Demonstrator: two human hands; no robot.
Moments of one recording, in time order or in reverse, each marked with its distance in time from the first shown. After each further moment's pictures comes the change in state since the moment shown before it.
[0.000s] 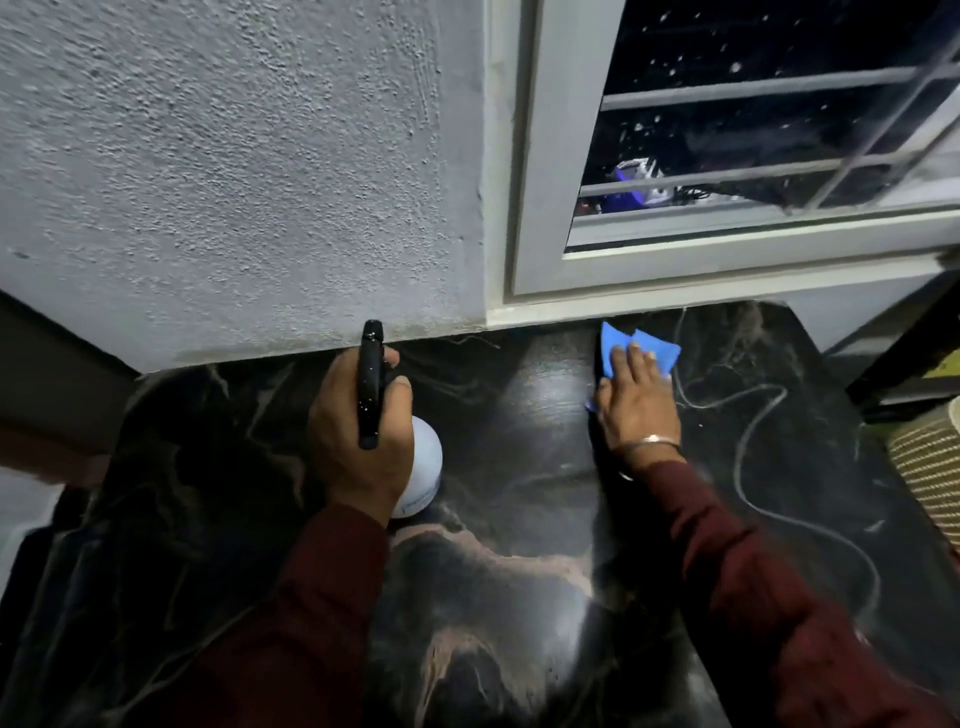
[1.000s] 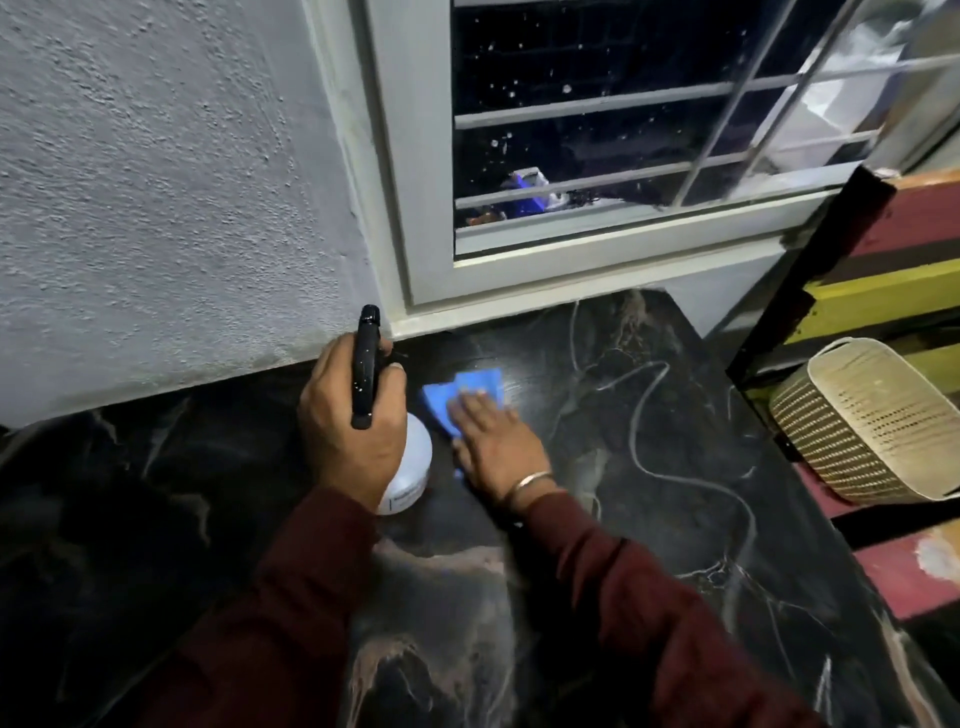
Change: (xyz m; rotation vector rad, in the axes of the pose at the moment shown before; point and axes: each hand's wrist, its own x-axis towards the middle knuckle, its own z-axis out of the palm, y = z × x) left_hand -0.018 0.046 0.064 -0.039 -0.126 0.128; right_hand -0.062 -0.027 0.008 -0.030 -0.099 -0.408
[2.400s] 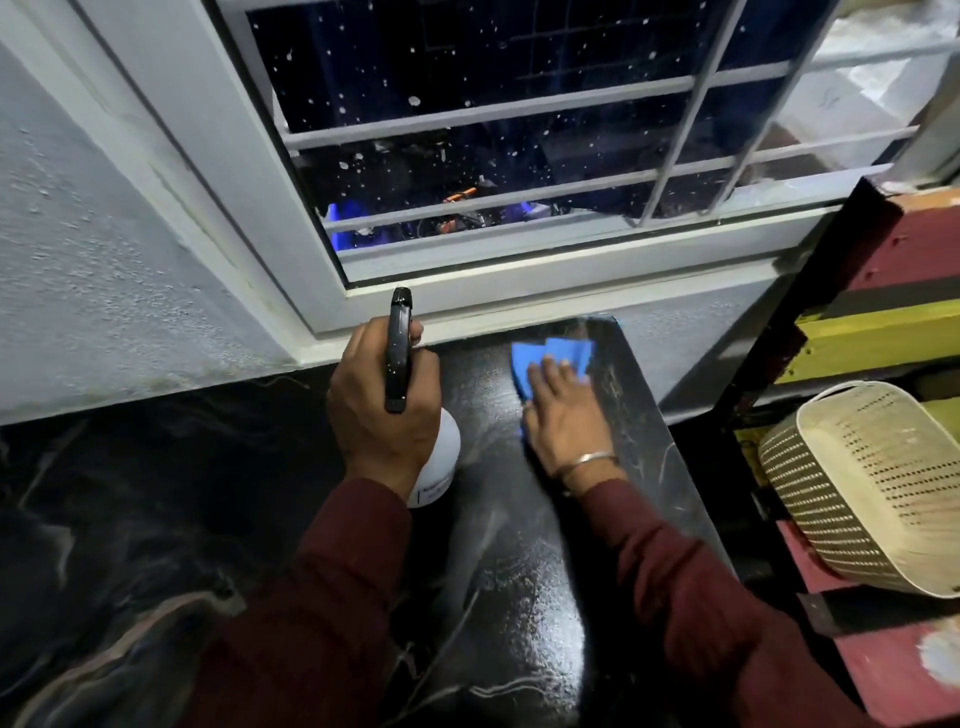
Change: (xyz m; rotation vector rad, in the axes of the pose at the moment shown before) left_hand -0.003 0.084 0.172 0.066 0.063 -0.015; right_hand 0.012 0.217 -0.042 0.029 0.094 0.216
